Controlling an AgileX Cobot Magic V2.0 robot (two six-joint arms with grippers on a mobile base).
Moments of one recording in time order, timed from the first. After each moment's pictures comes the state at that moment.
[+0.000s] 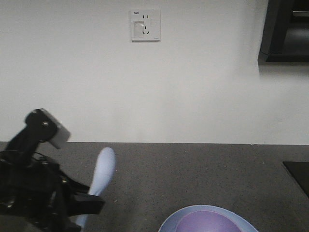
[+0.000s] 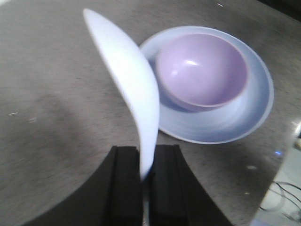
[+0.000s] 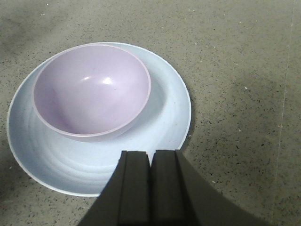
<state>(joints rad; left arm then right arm) -0.45 1.25 -1.17 -0.60 0.89 0.65 0.14 0.66 -0.65 0.22 0.74 -0.30</state>
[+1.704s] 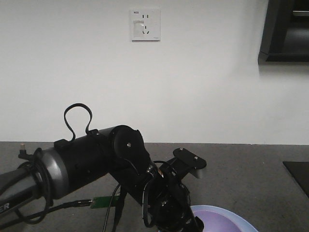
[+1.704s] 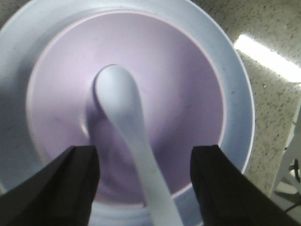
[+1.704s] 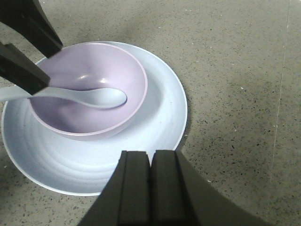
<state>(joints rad) -0.73 1.91 -1.72 -0.50 1.08 0.49 0.14 0.66 -0.65 0.21 0.74 -0.30</state>
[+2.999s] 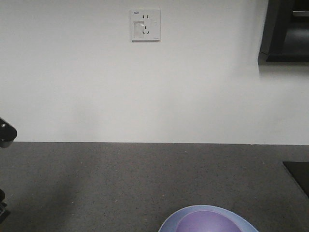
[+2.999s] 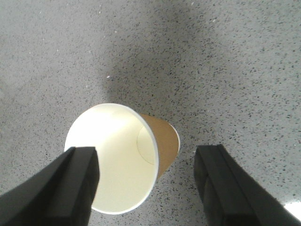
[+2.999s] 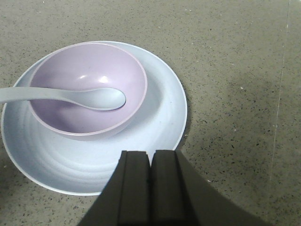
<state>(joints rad) -0.36 1.26 -1.28 0.30 1.22 0.11 0.14 0.66 -0.65 0.21 0.74 -0.30</state>
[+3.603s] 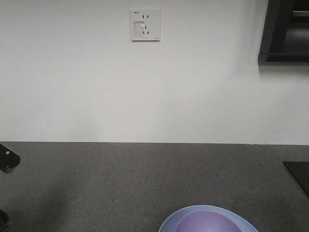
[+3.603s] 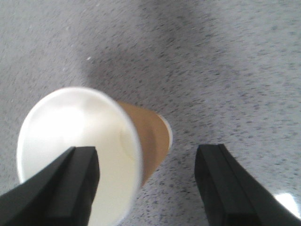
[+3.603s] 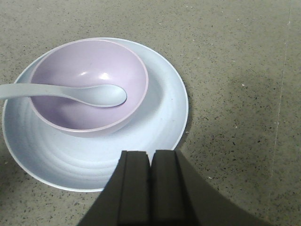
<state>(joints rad) -0.30 1.27 -1.10 0.30 1.08 0.05 0.14 0.66 -0.65 0.21 0.75 -0.30</state>
